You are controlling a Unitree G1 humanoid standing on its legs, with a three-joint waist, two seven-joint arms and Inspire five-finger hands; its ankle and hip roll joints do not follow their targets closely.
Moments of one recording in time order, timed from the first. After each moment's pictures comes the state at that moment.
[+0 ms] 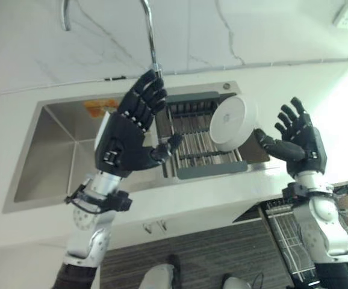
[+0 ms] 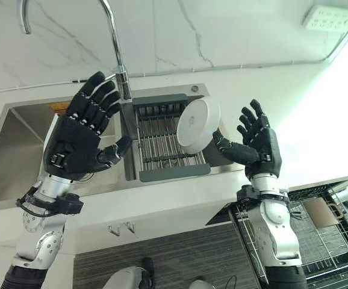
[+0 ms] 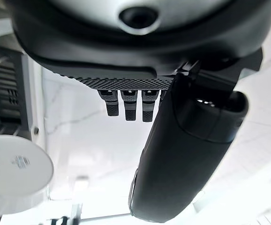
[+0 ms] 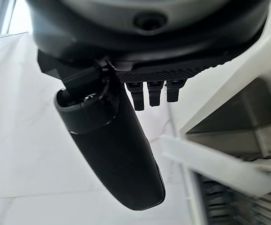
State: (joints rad) left arm -0.10 0.45 -0.06 -0.25 -0.62 -0.31 -0.28; right arm -0.12 -0.43 -0.08 -0.19 0.58 -0.06 -0.19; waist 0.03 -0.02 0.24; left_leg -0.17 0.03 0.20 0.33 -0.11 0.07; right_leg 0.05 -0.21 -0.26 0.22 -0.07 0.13
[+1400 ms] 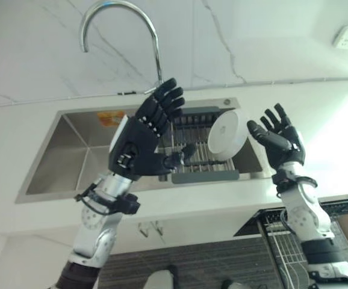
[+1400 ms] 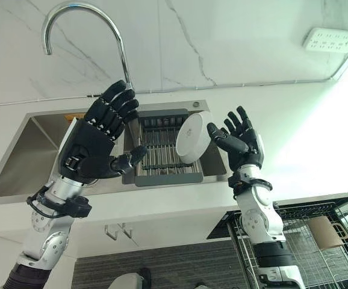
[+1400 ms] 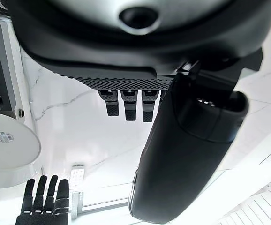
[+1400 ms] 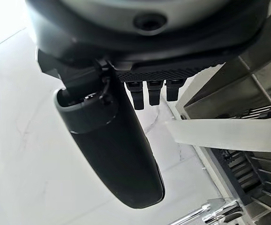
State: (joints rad) left arm -0.11 0.45 -0.12 -0.25 -0.62 -0.30 -0.27; right arm -0.30 -0.41 -0.01 0.10 0.87 0.00 -0.17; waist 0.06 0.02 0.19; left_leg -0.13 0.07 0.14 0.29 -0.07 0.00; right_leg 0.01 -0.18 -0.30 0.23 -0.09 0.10
